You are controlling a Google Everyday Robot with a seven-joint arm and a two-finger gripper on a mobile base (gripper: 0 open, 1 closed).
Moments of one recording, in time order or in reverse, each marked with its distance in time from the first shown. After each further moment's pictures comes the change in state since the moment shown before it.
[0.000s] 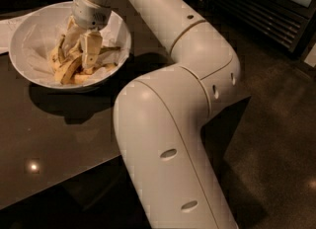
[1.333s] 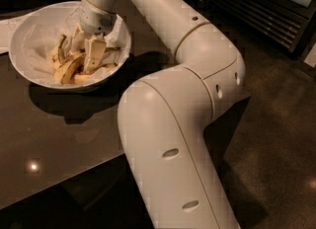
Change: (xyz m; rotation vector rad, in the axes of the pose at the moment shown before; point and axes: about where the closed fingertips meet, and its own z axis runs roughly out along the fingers) arm 0.011 0.012 0.011 -0.041 -0.030 0.022
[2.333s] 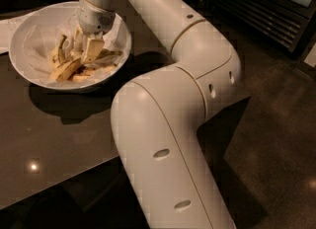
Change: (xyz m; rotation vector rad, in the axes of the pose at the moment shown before) arm 0.003 -0.002 -0.003 -0.006 0.042 -0.020
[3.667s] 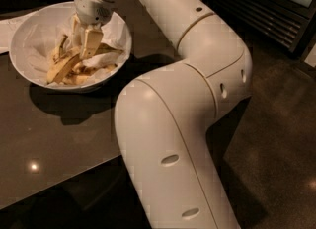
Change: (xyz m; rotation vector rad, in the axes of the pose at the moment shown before) arm -0.018 -0.007 -0.026 0.088 -0.011 -0.025
